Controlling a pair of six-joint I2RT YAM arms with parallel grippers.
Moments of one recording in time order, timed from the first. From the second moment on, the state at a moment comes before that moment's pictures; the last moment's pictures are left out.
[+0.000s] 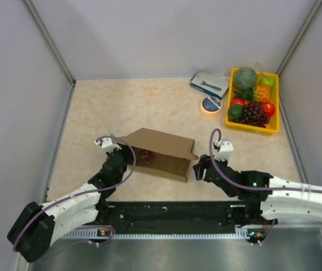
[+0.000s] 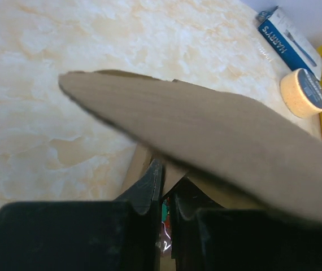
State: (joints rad) left arm -0.64 0.87 0.17 0.46 -0.52 -0.69; right arm 1.28 0.85 0.62 -0.48 0.81 0.88
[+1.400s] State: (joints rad) left arm -0.67 0.42 0.42 -0.53 -0.30 -0.90; right arm 0.79 1.78 1.01 0.50 -0.74 1.22
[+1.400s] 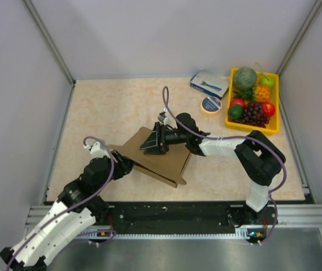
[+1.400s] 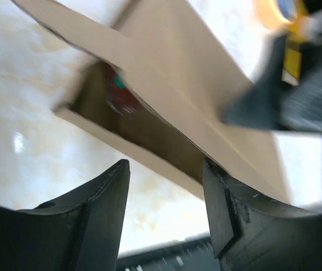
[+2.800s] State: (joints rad) left arm -0.39 1.08 0.57 -0.26 0.20 -0.62; right arm 0.73 1.41 0.52 0.52 -0.77 1.04
